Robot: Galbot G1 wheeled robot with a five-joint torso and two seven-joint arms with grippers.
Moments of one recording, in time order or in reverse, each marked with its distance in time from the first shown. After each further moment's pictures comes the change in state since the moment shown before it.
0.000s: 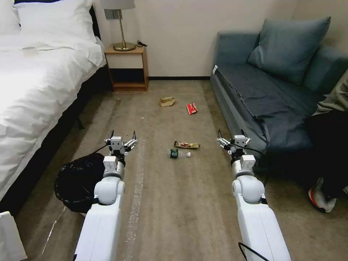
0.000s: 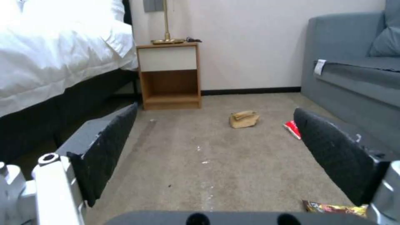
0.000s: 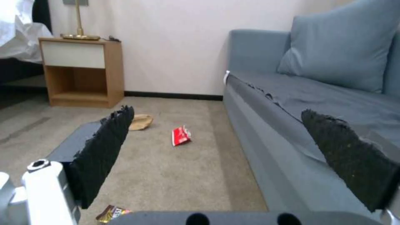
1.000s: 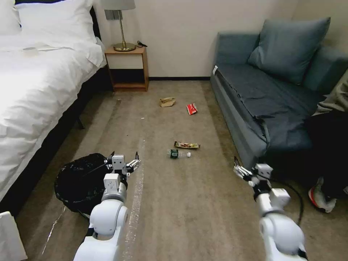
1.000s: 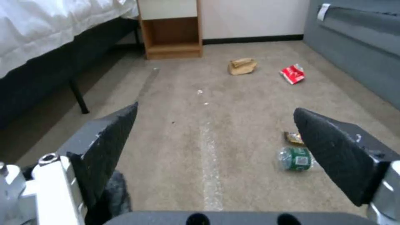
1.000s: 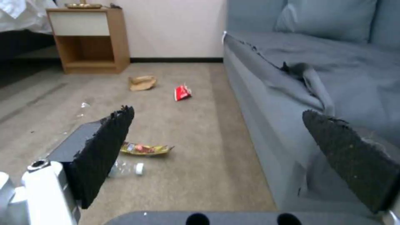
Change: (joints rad) left arm 0.288 0.034 0.073 -0.392 -0.022 0.337 -0.119; right arm -0.421 0.029 0.206 0.374 0.094 -0.109 -0.197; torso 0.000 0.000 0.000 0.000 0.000
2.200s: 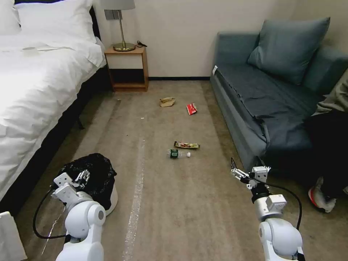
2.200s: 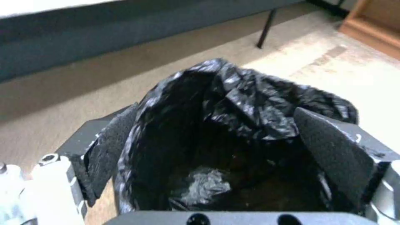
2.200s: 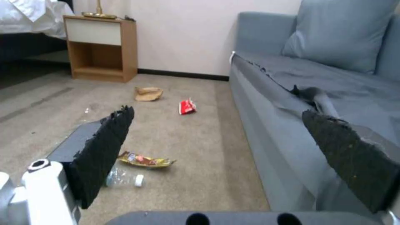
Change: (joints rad) left arm -0.016 -0.074 -0.218 0.033 -0.444 0.026 -0.678; right arm 0.012 0.027 -0.016 -0.051 -0.086 0.131 -0.035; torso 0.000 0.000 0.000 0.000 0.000
